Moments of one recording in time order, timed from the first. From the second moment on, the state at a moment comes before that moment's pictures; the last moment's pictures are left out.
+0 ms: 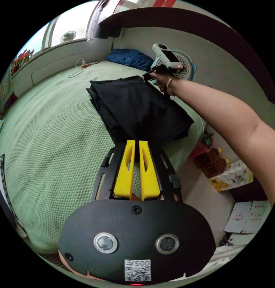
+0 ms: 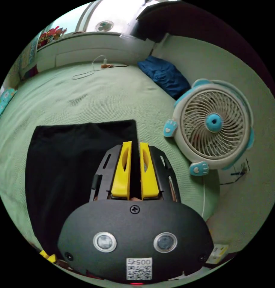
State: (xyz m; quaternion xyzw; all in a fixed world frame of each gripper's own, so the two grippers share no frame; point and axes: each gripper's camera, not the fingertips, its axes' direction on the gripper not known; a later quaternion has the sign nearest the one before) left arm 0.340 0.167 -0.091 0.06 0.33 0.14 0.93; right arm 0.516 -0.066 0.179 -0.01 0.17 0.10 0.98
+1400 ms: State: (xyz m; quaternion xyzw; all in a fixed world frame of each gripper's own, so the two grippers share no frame) left arm 0.321 0.136 -0.094 0.05 0.26 0.13 0.96; right arm 0.450 0.098 0.082 -0.10 -0.05 0.09 0.99
